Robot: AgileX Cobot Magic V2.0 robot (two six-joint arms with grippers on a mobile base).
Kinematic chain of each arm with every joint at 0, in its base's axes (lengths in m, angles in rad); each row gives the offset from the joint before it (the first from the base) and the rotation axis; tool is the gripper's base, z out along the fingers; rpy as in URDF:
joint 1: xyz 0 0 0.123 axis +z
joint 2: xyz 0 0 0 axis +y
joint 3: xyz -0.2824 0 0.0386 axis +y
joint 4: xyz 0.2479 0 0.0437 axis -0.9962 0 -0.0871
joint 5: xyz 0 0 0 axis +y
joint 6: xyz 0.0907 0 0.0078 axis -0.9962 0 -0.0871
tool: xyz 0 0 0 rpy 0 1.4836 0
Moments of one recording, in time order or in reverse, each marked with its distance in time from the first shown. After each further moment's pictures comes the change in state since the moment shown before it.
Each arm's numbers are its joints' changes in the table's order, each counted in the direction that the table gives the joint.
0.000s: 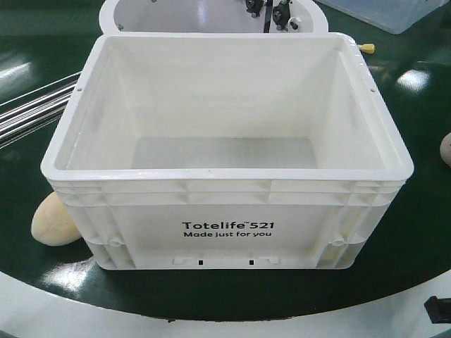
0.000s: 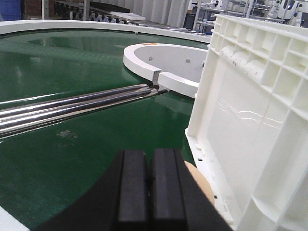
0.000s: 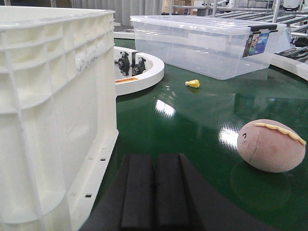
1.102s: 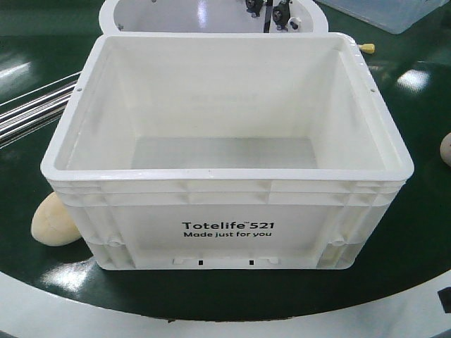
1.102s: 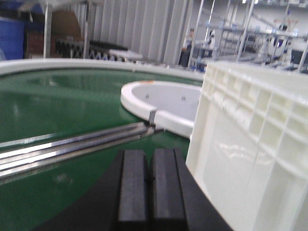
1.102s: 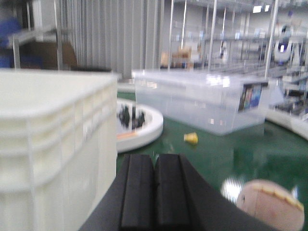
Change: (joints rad) left arm 0.000 0.000 0.000 0.000 -0.163 0.000; right arm 0.000 0.000 0.000 0.000 -0.220 0.000
